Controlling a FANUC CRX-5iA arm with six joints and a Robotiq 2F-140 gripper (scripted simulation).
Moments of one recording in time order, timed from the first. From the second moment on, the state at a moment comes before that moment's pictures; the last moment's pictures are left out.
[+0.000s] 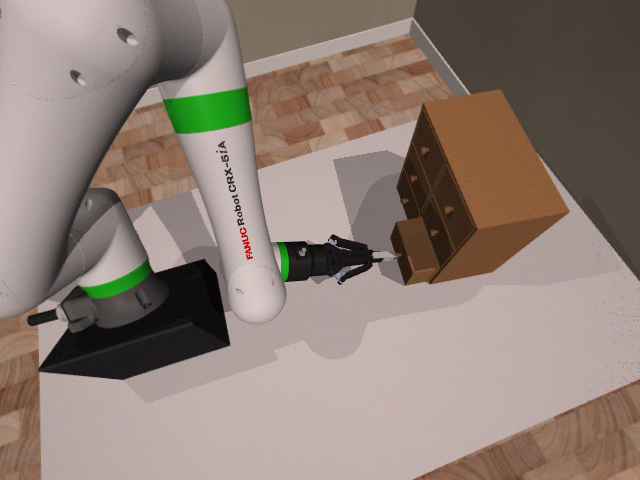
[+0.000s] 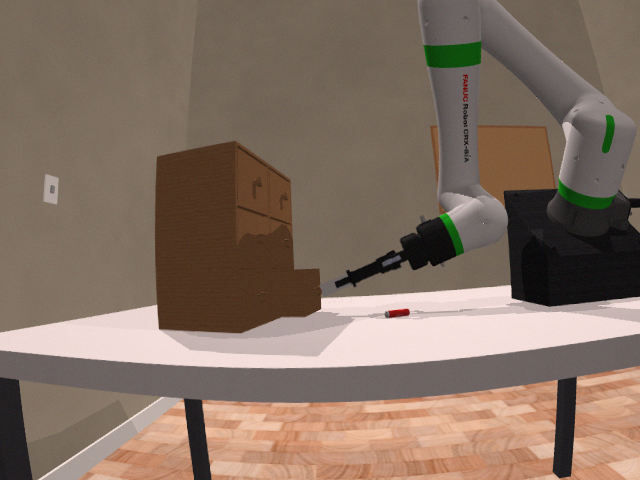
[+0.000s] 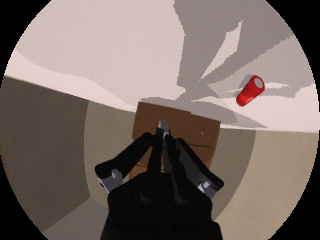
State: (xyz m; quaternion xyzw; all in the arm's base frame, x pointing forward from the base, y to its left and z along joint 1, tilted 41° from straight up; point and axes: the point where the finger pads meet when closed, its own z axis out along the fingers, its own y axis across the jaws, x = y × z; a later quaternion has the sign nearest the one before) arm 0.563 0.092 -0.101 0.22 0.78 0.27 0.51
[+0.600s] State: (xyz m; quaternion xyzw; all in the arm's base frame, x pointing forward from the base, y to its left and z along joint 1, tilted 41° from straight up) arm 0.592 0.092 -0.103 0.22 0.78 0.27 0.51
